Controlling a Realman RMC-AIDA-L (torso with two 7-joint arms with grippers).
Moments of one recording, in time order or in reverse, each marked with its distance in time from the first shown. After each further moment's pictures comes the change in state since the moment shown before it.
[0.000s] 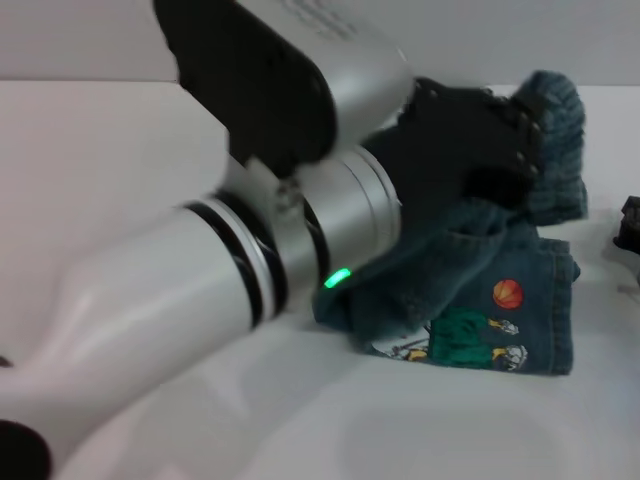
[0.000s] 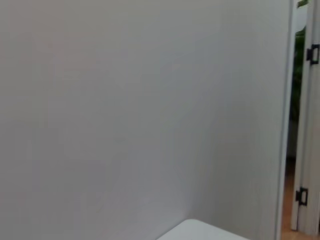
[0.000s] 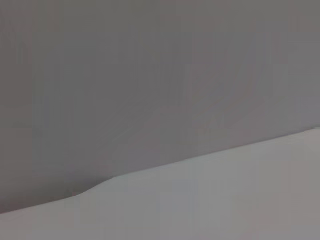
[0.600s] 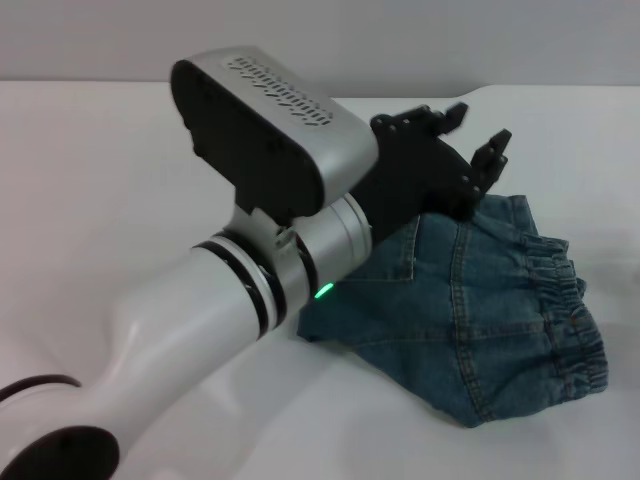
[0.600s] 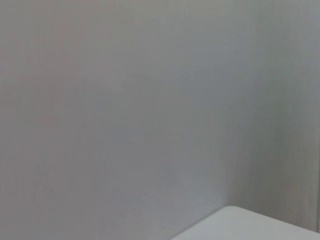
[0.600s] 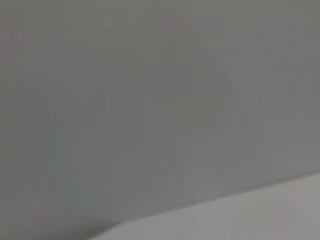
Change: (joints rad) left arm -0.057 -0.002 0.032 0.309 0.010 0.301 -0.011; right arm -0.288 -0.011 0.076 0.299 -0.190 -0.078 0.000
